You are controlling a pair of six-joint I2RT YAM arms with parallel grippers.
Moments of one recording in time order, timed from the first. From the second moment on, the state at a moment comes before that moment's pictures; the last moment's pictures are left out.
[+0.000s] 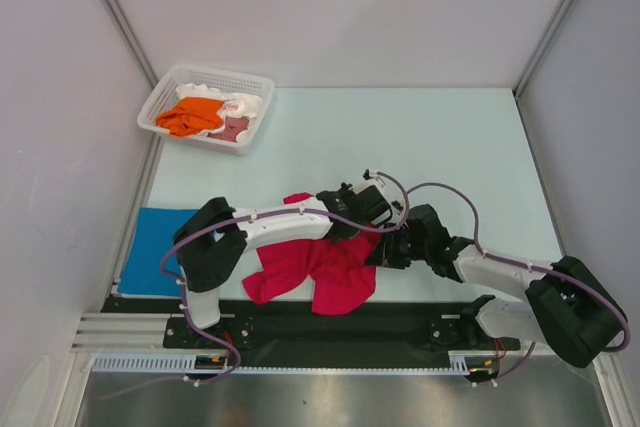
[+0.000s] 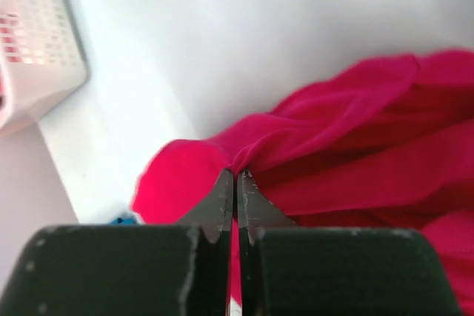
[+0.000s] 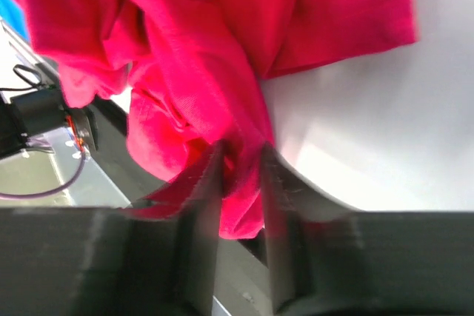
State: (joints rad) left arm -1.06 1.86 1.31 -0.60 -0.76 -0.08; right arm 0.63 1.19 0.36 0.09 -0.36 0.79
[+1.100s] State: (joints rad) left arm -0.90 0.73 1.40 -0.28 -0.66 0.09; right arm 0.58 0.65 1.14 -0.60 0.29 0.29
